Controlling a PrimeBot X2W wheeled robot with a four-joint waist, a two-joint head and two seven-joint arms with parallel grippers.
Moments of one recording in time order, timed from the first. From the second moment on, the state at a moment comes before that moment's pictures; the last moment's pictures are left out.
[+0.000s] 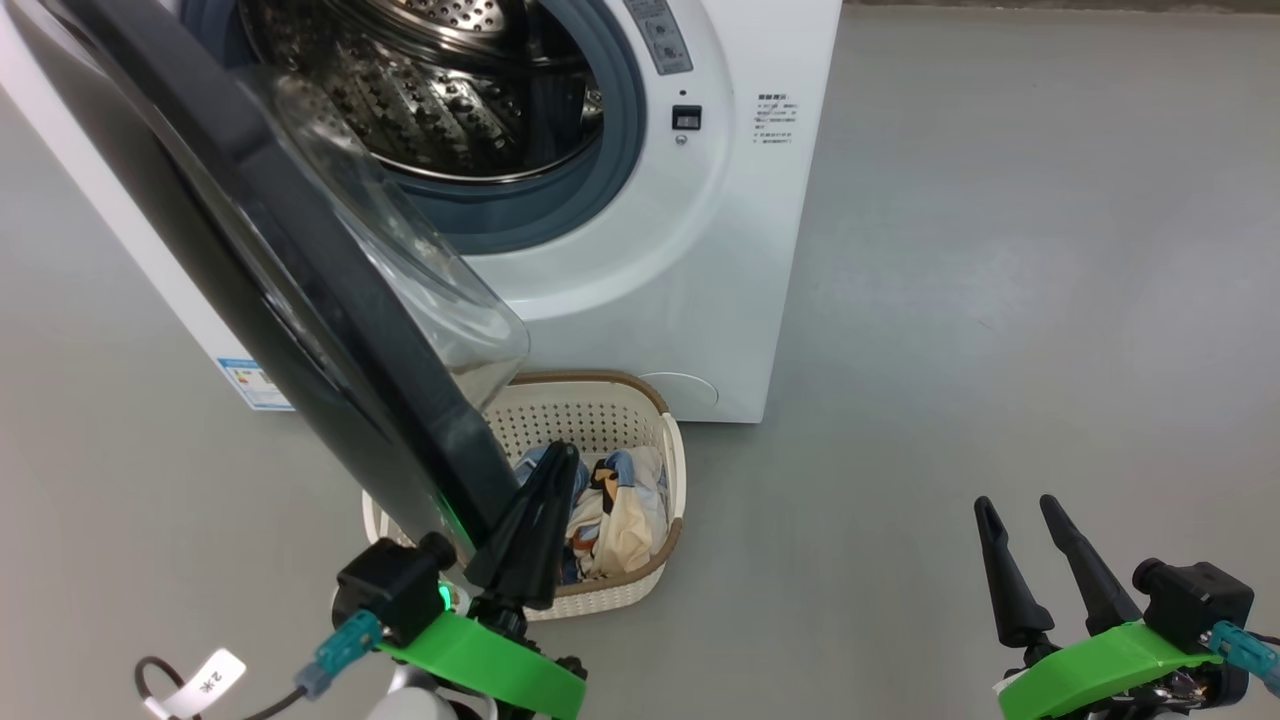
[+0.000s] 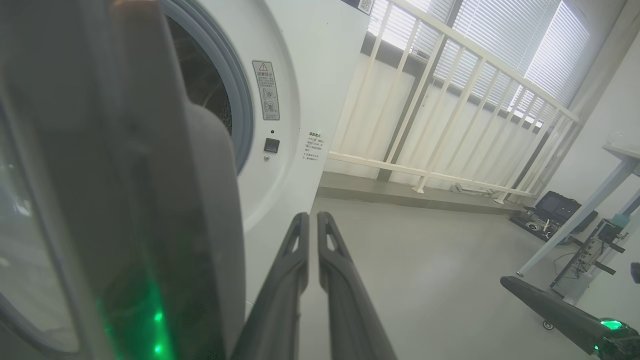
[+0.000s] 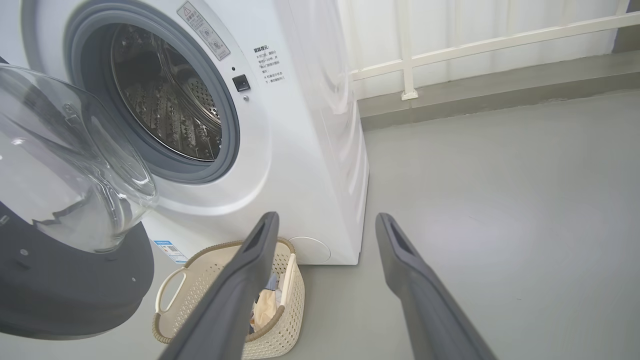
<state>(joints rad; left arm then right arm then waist) -0.25 0.04 -0.42 0.27 -0.47 -0.11 -0.25 -0.04 -0.16 0.12 0.29 0.48 0.13 -0.25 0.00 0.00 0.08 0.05</state>
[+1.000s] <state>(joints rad) -0.20 0.03 -0.39 0.29 -0.46 -0.11 -0.26 -0.03 -0.20 0.09 0.26 0.39 0.13 -0.25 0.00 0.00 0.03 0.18</state>
